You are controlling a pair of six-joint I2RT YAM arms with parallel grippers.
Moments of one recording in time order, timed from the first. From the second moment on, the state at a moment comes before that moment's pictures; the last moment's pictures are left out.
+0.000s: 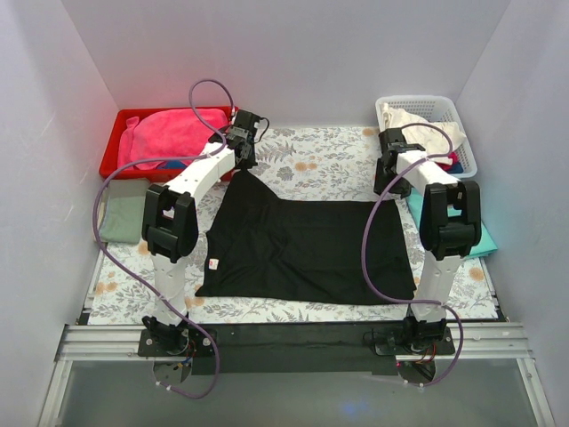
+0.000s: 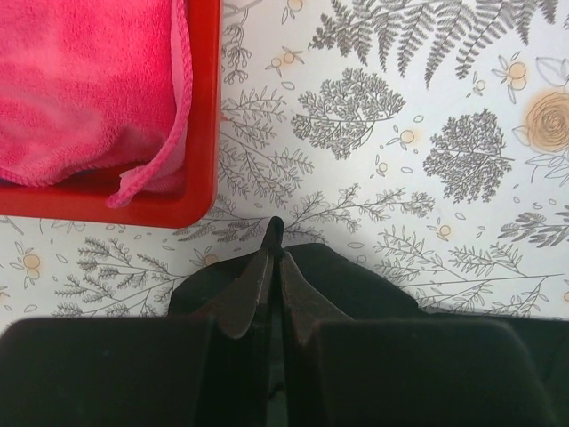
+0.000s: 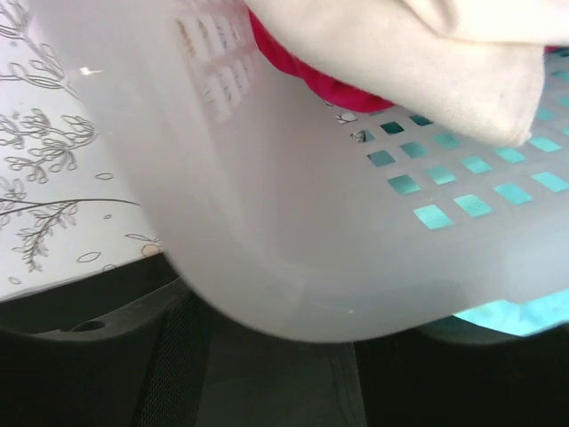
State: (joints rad) left arm -0.40 2.08 1.84 -0.66 -0.33 -0.36; right arm 0.14 1.98 1.51 -0.72 0.30 0.27
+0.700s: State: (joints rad) left arm -0.41 2.08 1.83 -0.69 -0.34 -0.38; right arm 0.09 2.00 1.48 -0.73 0.23 0.29
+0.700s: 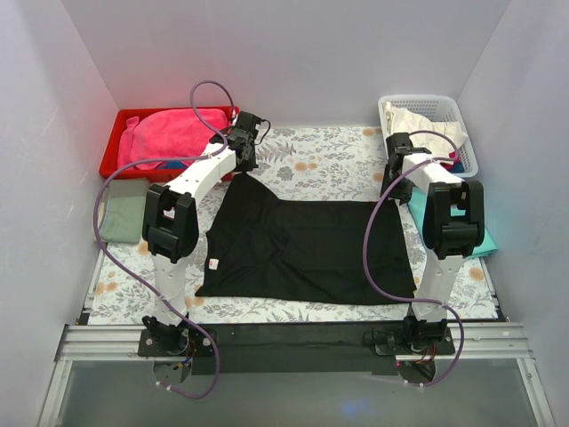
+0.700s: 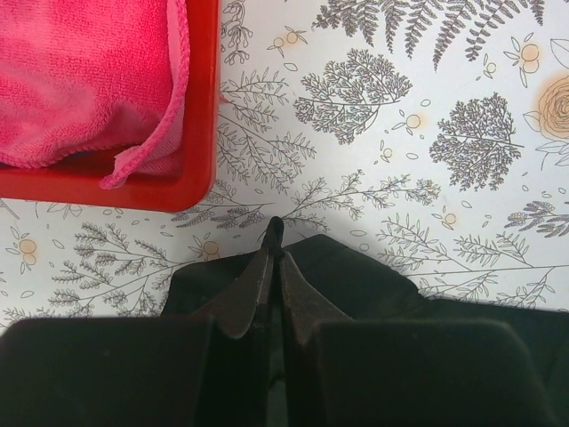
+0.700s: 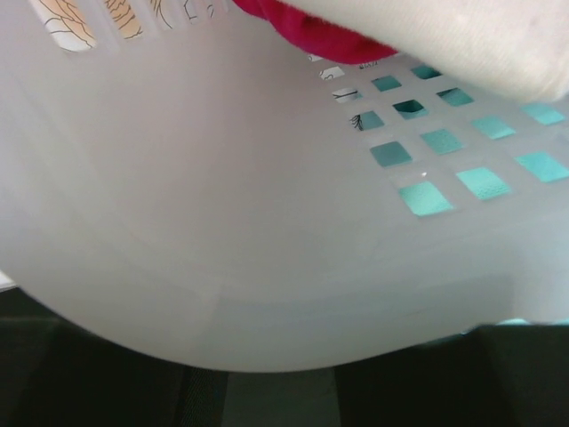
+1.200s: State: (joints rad) left arm -0.41 1.87 1.72 -0.72 -0.44 -0.49; right arm 0.10 1.99 1.43 -0.66 0.23 0.30
